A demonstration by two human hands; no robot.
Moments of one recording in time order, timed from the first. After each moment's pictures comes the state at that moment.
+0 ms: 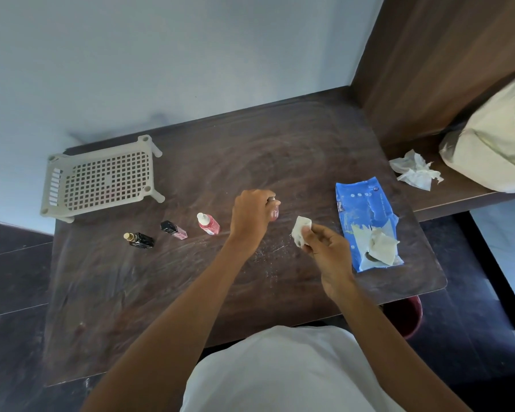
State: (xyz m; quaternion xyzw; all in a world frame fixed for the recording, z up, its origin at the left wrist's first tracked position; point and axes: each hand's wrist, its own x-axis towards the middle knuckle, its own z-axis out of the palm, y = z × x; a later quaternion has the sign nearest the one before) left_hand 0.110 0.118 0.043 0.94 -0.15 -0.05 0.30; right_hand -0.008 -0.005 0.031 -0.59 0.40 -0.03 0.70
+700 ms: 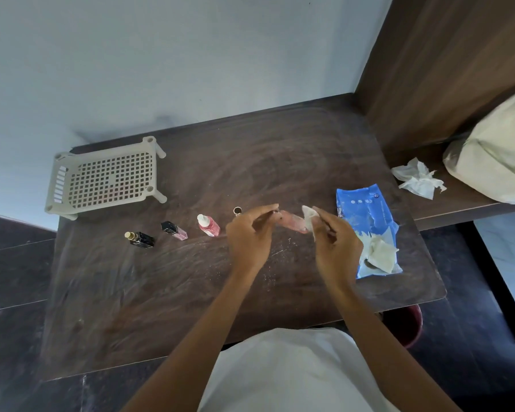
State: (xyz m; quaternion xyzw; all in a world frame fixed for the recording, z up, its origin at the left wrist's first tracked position) left_hand 0.057 0.122 0.065 0.85 -0.02 -0.03 0.52; right_hand -0.002 -0.013 0.056 -0.81 0.27 -0.20 0.49
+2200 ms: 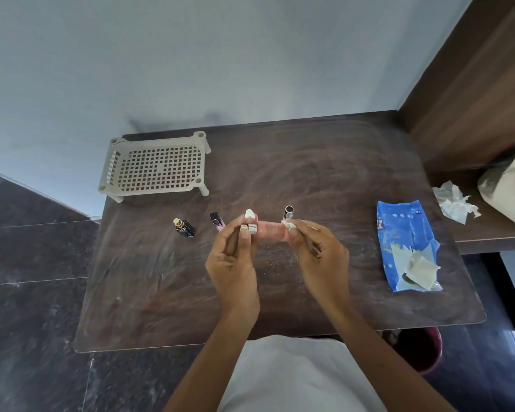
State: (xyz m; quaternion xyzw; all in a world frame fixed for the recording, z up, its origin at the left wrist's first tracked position) left_hand 0.005 0.211 0.109 0.54 0.22 0.09 0.80; right_hand -0.003 0.088 0.095 -0.84 0.12 -0.11 0.51
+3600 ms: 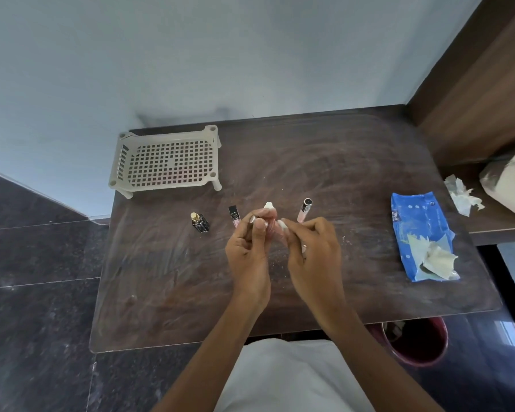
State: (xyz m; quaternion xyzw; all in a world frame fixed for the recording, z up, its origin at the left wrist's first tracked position) left_hand 0.015 0.250 0.093 0.54 0.13 0.01 0.83; right_hand -0.009 0.155 0.101 -0.91 0.08 -0.16 0.37
